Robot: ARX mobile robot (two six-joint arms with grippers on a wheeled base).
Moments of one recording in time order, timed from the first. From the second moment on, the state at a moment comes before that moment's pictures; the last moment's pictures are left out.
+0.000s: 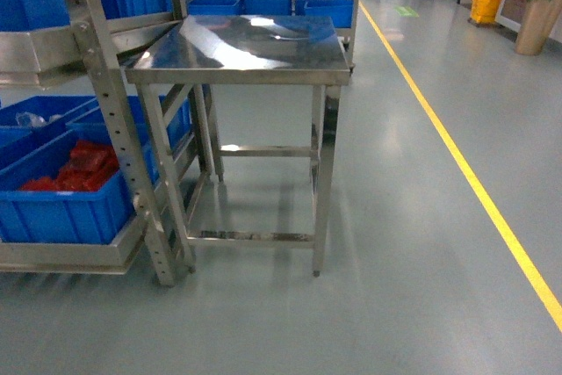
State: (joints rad) left arm 0.00 0.01 0.01 -0.01 0.00 0.00; right arm 0.00 0.00 0.01 0.00 0.00 0.01
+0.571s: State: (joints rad) left arm 0.00 0.01 0.01 -0.01 0.00 0.00; right arm 0.00 0.00 0.01 -0.01 0.00 0.01
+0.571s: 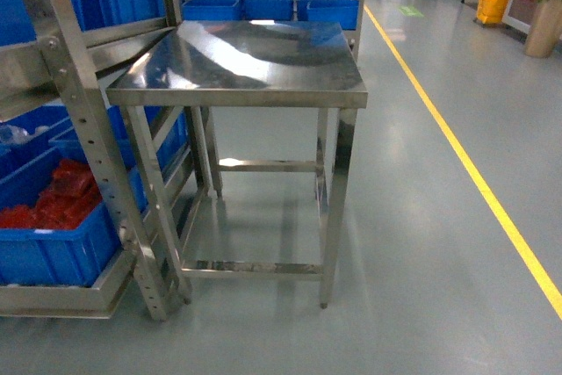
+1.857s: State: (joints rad) left arm 0.00 0.01 0.01 -0.01 0.00 0.00; right arm 0.00 0.00 0.01 -0.01 0.00 0.01
